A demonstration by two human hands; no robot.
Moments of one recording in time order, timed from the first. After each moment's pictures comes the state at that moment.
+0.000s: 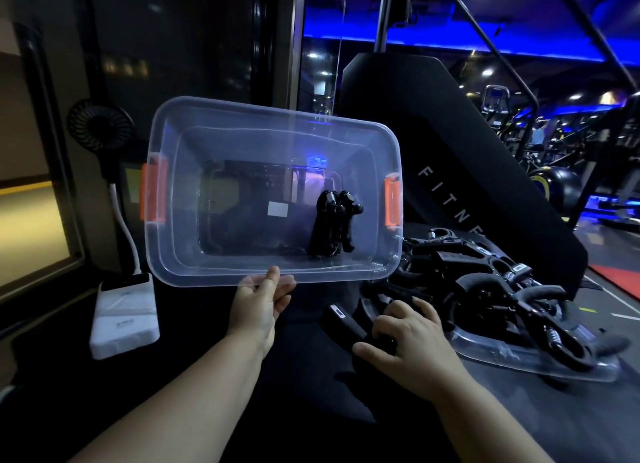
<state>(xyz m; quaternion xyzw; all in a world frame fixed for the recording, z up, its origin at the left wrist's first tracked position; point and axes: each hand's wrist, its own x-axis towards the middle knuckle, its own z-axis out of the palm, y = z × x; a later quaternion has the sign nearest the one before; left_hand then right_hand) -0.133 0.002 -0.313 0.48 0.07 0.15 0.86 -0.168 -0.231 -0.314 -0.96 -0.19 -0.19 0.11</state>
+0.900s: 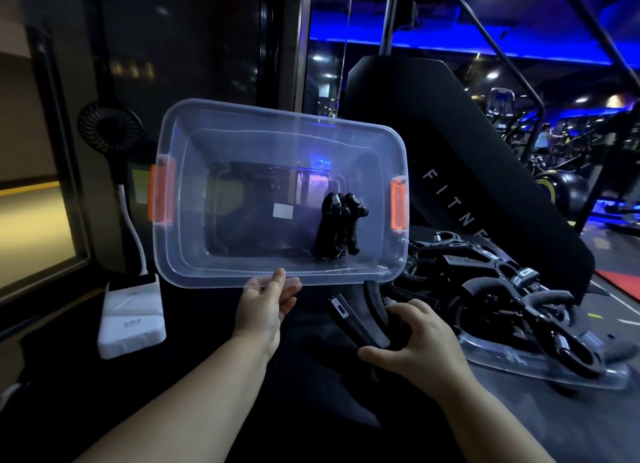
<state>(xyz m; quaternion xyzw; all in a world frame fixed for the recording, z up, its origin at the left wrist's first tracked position) -0.130 0.003 -0.315 0.48 0.07 0.15 0.86 -0.173 -0.225 -0.307 -0.93 -0.13 -0.22 0.27</state>
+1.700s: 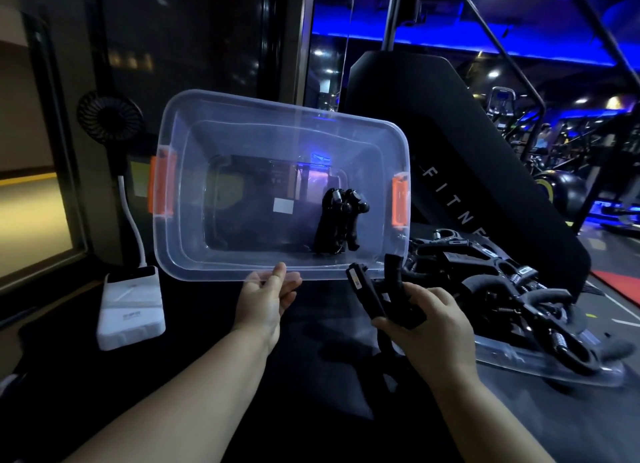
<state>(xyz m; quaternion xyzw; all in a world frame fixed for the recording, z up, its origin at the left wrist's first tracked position) -0.131 0.002 -0.313 0.48 0.07 0.15 0.86 -0.170 -0.226 -0.307 -0.86 -0.10 -0.40 0.29</state>
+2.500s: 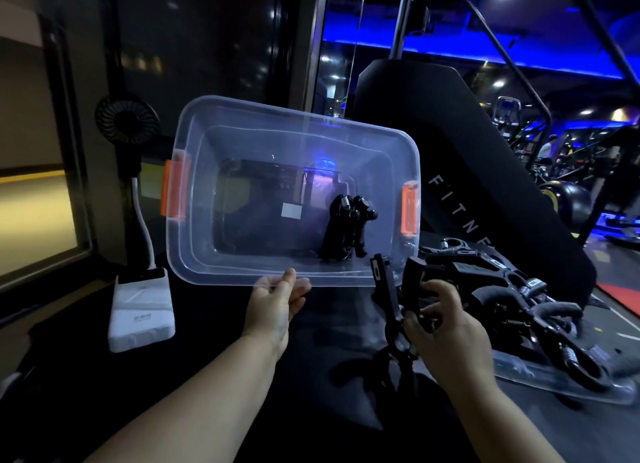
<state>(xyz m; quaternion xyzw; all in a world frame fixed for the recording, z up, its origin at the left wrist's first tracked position) -0.133 0.002 -0.311 0.47 0.07 0.15 0.87 -0.172 -0.228 -0.296 -0.89 -0.06 -0.36 0.27</state>
